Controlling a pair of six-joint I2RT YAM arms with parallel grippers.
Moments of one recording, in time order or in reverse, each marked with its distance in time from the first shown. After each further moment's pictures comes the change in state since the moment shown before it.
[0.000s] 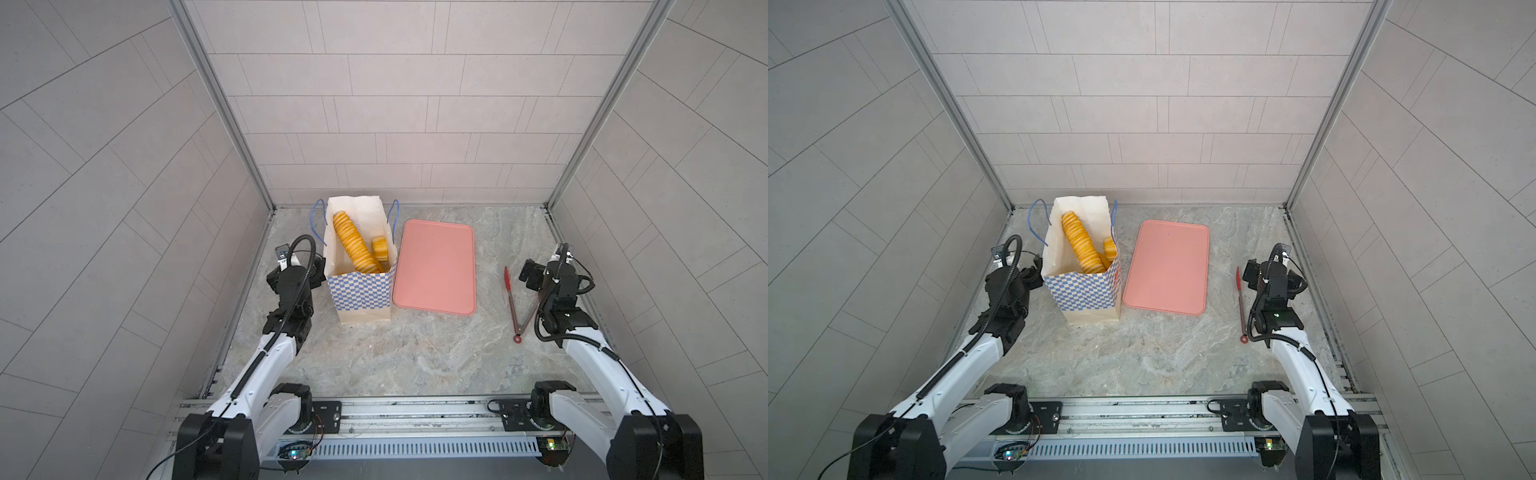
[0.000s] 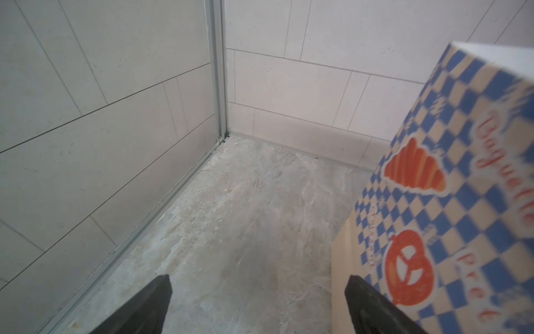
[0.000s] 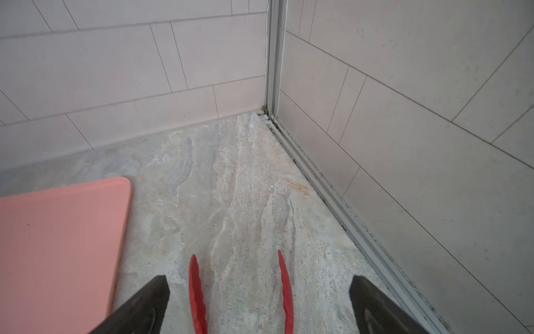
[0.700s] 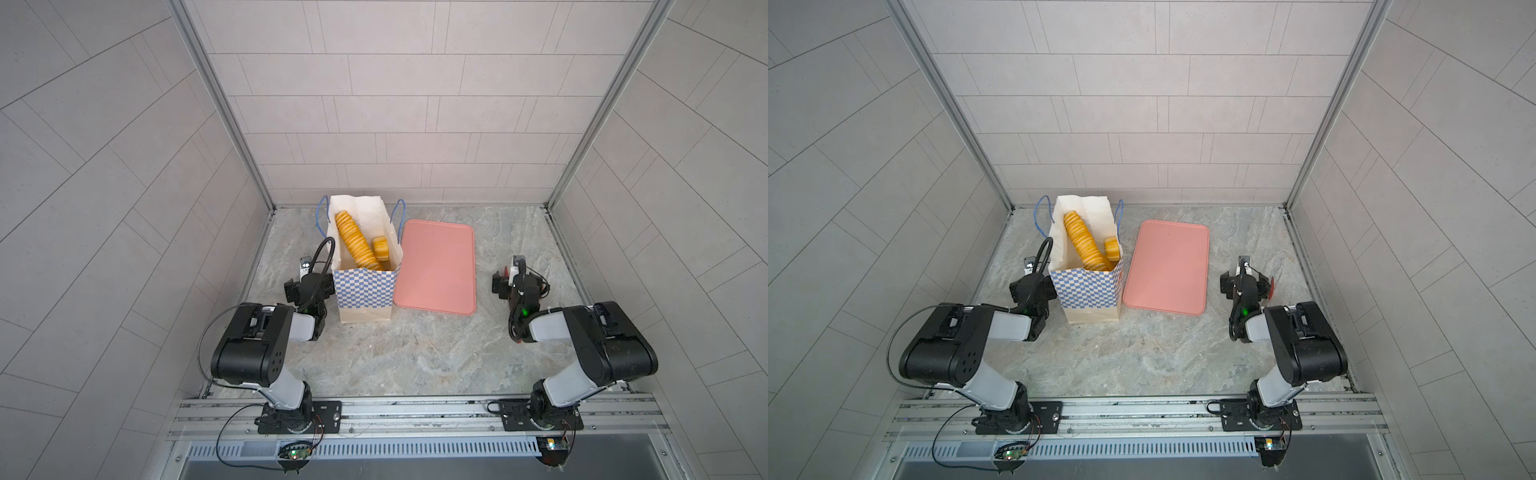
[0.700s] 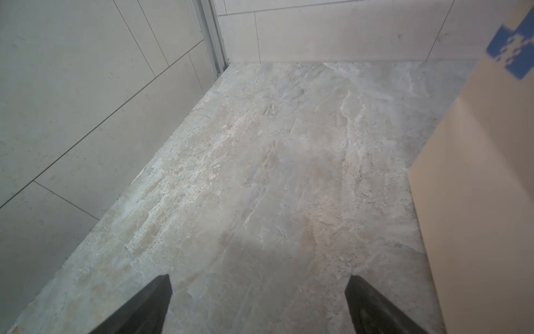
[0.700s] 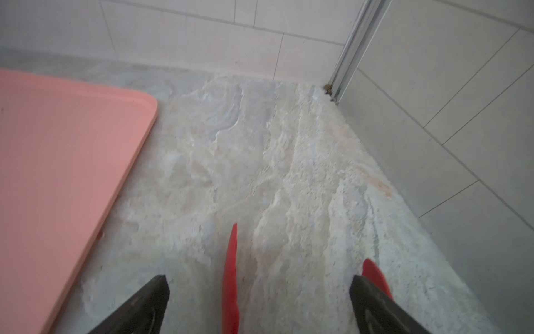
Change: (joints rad) left arm 0.000 0.602 -0.085 0.572 -0.018 0.129; right arm 0.114 0.584 -0.173 0.723 -0.048 -0.185
